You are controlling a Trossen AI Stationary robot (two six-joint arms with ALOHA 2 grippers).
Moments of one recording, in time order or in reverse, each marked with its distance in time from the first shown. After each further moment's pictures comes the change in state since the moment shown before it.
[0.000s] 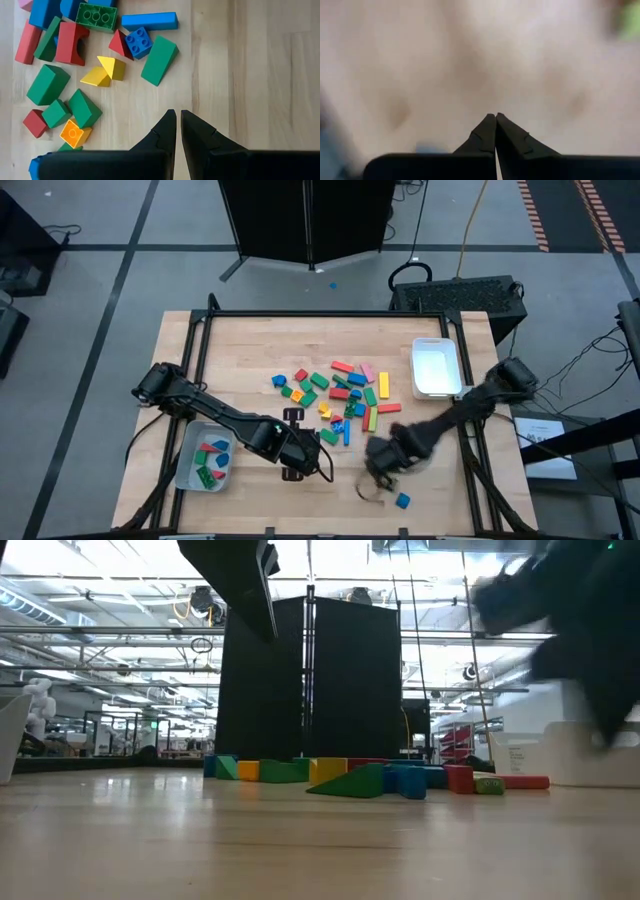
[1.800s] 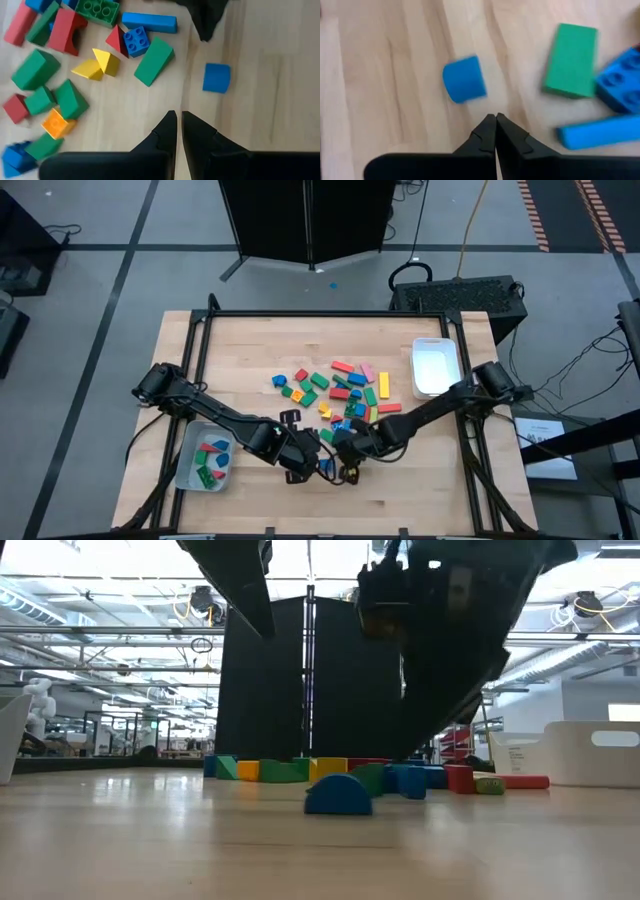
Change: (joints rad) left arm -0.004 0.000 -0.001 0.017 0.007 -0.175; right arm -0.169 0.155 0.011 0.551 0.122 -0.227
